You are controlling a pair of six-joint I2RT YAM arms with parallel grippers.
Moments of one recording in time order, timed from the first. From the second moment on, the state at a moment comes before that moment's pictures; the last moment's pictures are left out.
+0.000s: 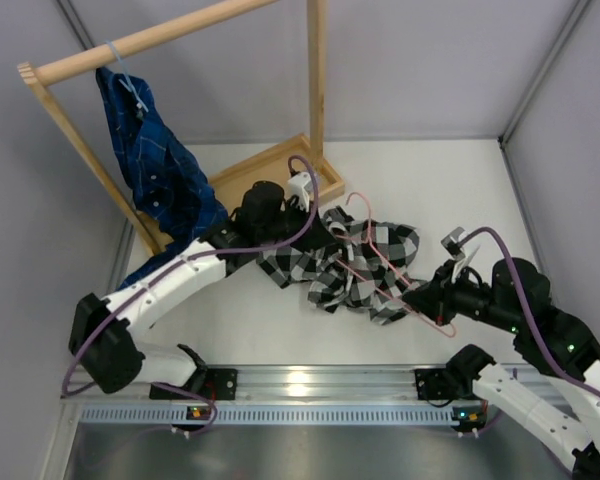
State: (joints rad) left arm -0.72 1.38 1.09 -0.16 0.37 -0.43; right arm 0.64 0.48 0.97 -0.92 -0.26 0.28
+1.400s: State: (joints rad) left arm -1.16 1.33 1.77 -0.80 -0.08 -0.04; right arm 0.64 0.04 0.32 0.02 -0.29 0.45
